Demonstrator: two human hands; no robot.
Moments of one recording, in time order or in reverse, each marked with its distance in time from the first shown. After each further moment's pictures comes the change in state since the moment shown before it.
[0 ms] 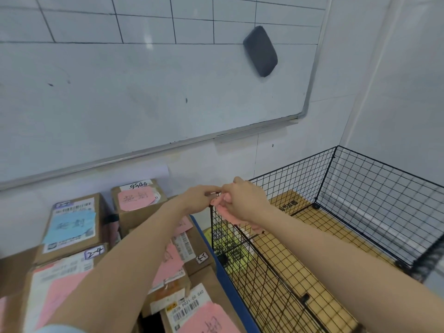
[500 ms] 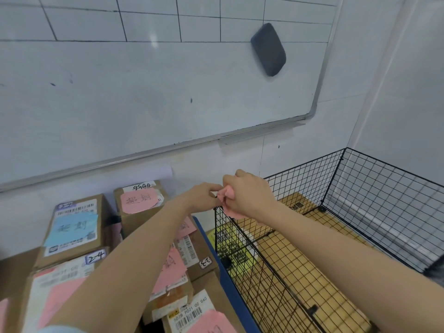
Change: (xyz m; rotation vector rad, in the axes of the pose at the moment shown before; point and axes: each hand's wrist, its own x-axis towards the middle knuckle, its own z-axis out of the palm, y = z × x) left_hand 0.009 -0.002 -0.008 -0.023 -0.049 0.005; right_hand 0.011 0.001 -0.015 -0.004 0.127 -0.098
